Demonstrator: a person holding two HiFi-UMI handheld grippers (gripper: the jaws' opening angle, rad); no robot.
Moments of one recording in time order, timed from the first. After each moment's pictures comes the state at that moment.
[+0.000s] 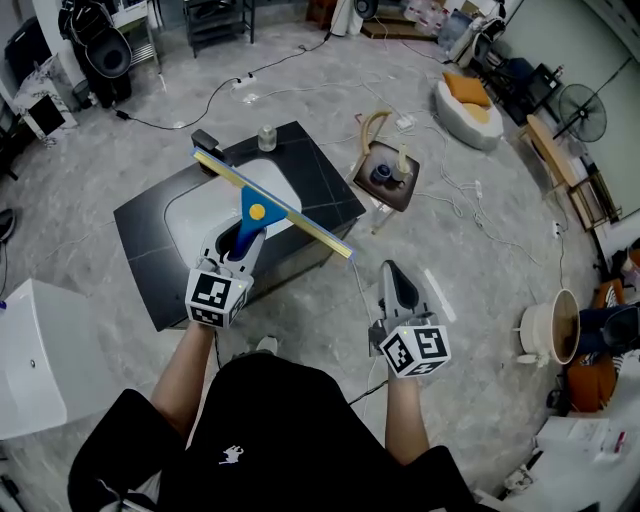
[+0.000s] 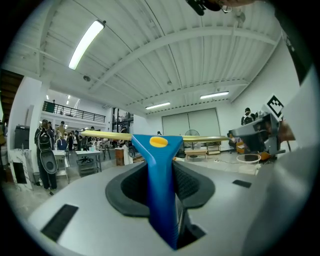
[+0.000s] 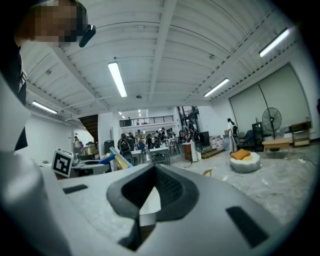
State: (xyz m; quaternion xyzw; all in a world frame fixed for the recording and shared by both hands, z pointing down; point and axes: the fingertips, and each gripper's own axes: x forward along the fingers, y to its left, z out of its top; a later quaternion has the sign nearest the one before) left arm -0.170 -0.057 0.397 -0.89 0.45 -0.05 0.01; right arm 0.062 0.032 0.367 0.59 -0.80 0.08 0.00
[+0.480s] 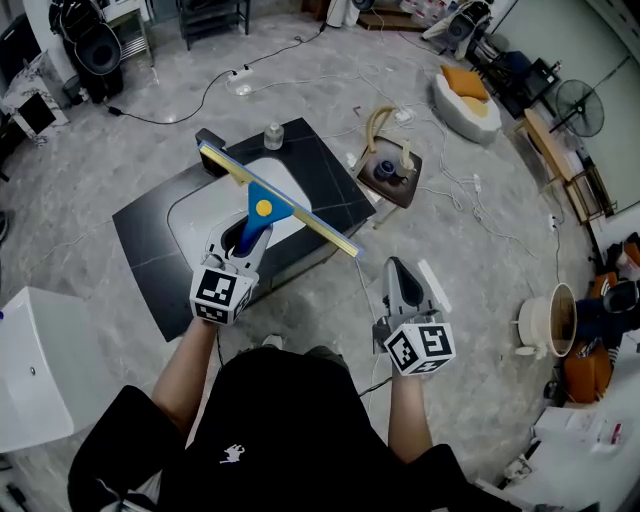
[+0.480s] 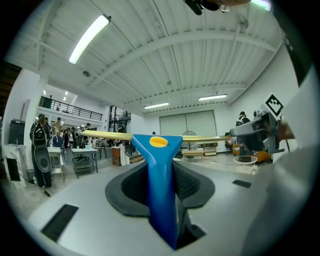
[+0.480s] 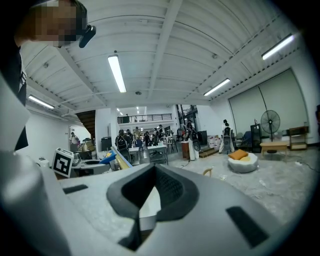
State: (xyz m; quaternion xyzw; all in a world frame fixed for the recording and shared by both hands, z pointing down) left arm -0.202 -0.096 0.409 -0.90 0.43 -0.04 0.00; right arm 0.019 -0.001 0.371 0.60 -0.79 0.08 0.02
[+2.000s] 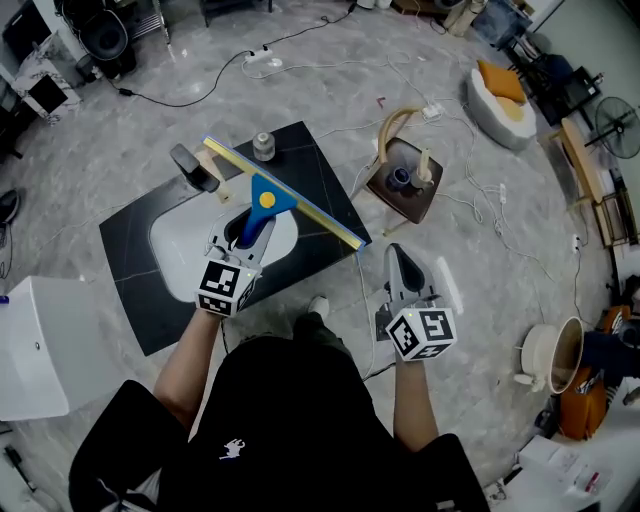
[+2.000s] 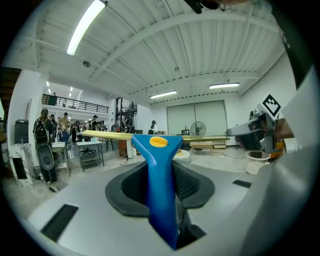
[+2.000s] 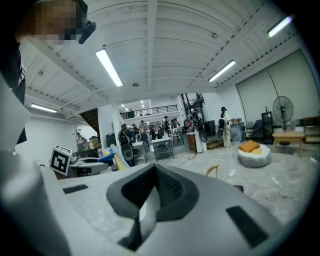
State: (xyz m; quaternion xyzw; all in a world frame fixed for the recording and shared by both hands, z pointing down) left arm -0.114 -0.243 0.445 -0.88 0.47 -0.09 -0.03; right arm 0.114 -0.185 0.413 0.55 -0.82 0.13 0.04
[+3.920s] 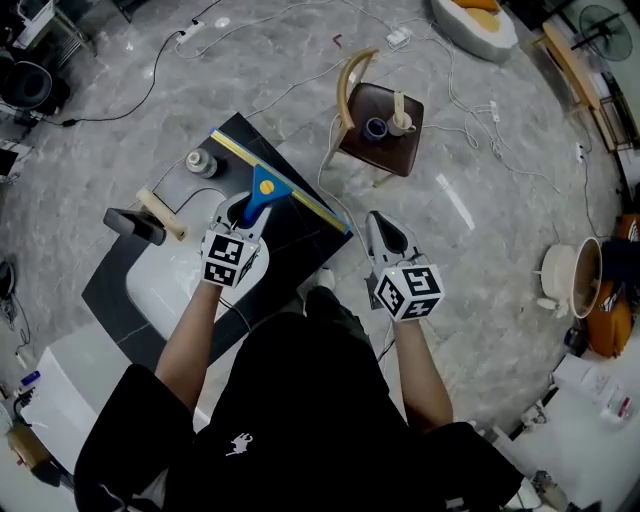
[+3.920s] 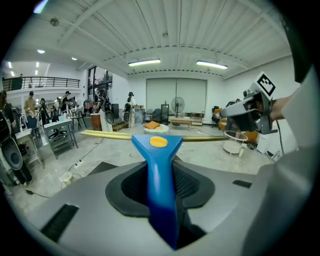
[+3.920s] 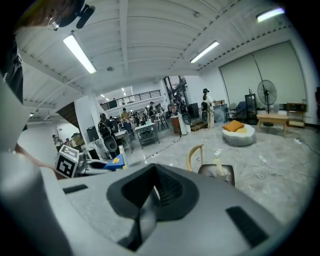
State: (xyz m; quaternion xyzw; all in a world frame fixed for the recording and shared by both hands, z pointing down) left arm -0.004 -0.386 0.596 -0.91 0.32 -0.24 -0.08; right arm 0.188 -0.304 0.525 0.60 -0.76 0.23 0.08
